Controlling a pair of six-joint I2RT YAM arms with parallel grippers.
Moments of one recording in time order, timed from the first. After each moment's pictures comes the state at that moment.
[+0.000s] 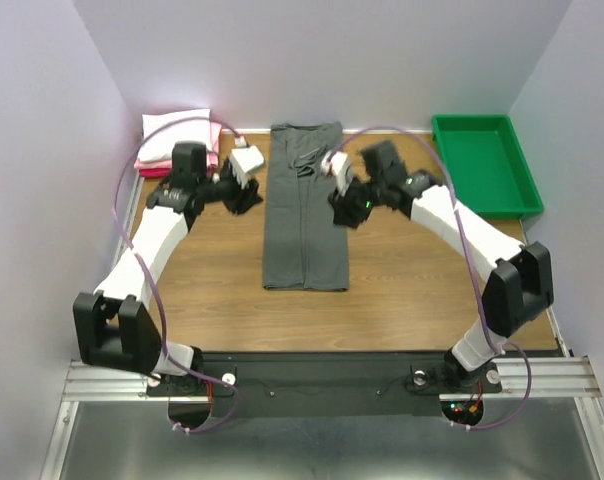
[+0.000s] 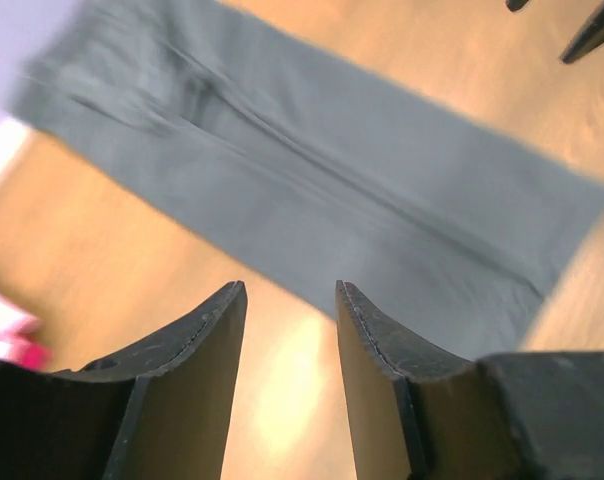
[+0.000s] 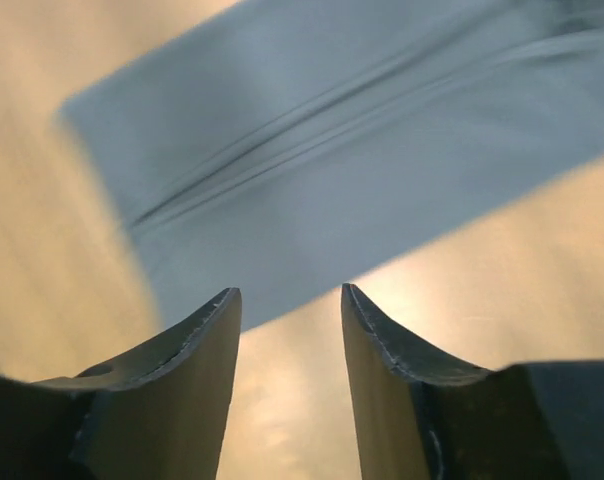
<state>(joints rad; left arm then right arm) -0.19 1.41 1.24 -0.41 0.67 0.54 0.49 1.67 1.50 -0.63 -0.43 -0.40</state>
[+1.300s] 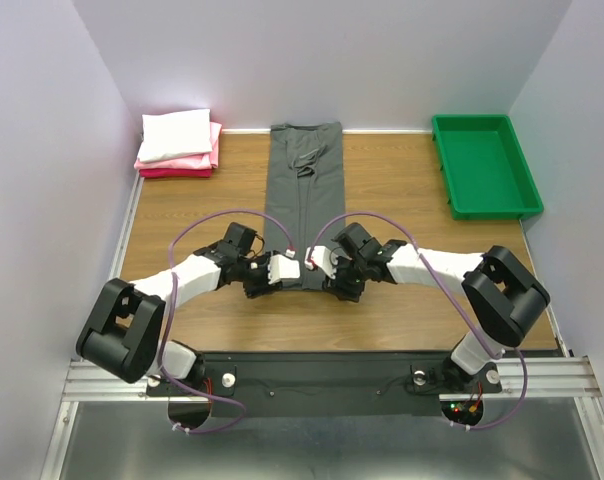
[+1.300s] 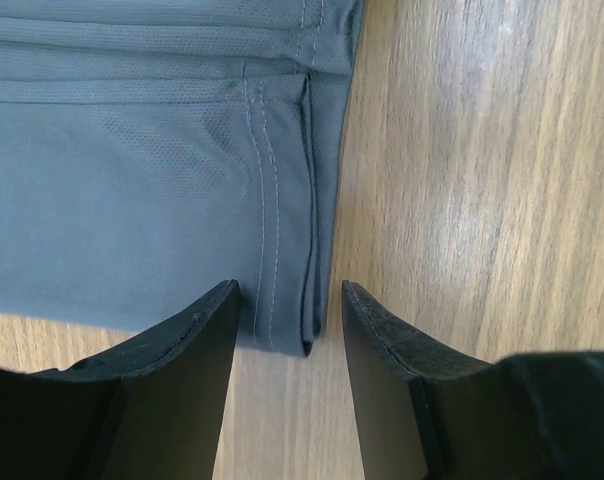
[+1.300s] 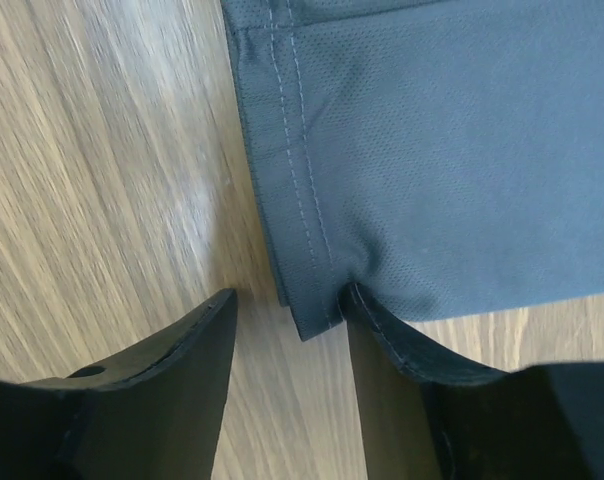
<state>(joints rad) -0.47 1.37 0.63 -0.30 0.51 0.95 0.77 1.62 0.88 -0.33 -0.28 -0.54</state>
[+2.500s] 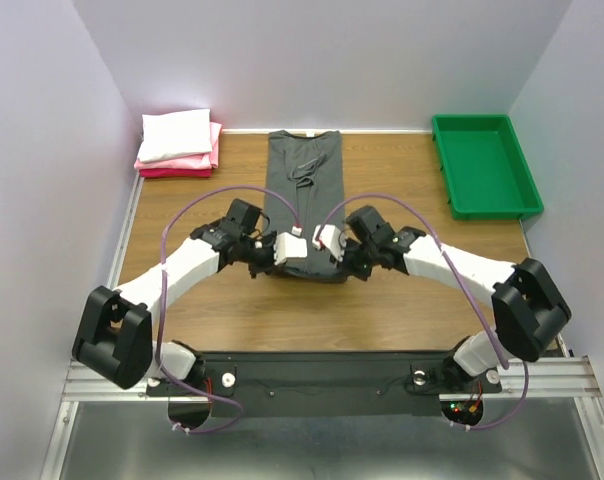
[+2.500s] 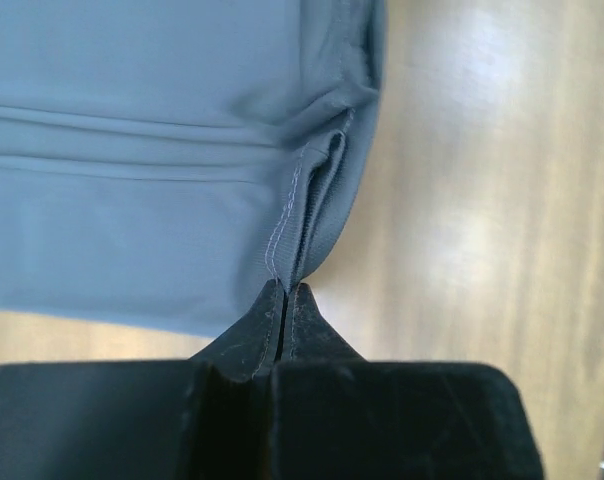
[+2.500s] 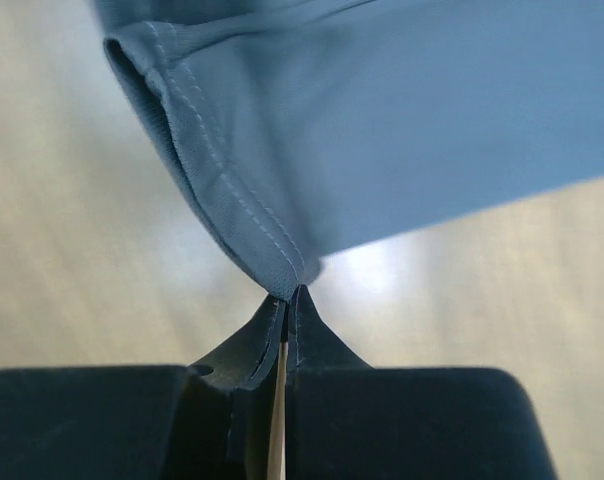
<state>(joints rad) -0.51 1.32 0.86 -0.54 0.53 0.89 0.73 1.48 0.94 -0.45 -0.25 -0.51</state>
